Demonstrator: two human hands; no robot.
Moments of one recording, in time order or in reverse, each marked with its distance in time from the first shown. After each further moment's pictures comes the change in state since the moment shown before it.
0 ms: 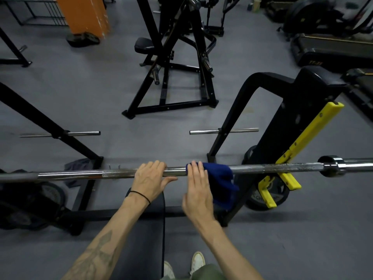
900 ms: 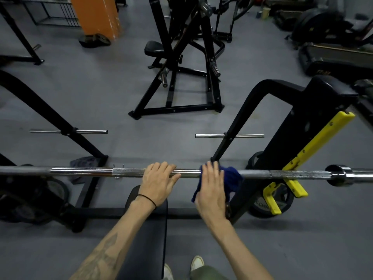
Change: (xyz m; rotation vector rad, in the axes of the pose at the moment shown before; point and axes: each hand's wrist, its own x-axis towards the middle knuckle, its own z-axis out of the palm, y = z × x) left_hand -0.015 0.002 0.001 -0.041 0.045 -0.058; right_hand 0.009 0.012 -0.006 -0.078 -0.012 0.036
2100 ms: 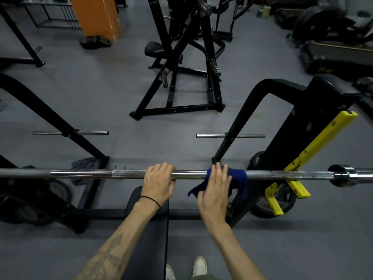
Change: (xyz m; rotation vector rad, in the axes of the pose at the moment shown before) left_hand 0.007 0.011 -0.004 -0.035 -0.039 -0.075; right_hand -0.006 0.003 0.006 0.095 0.064 0.141
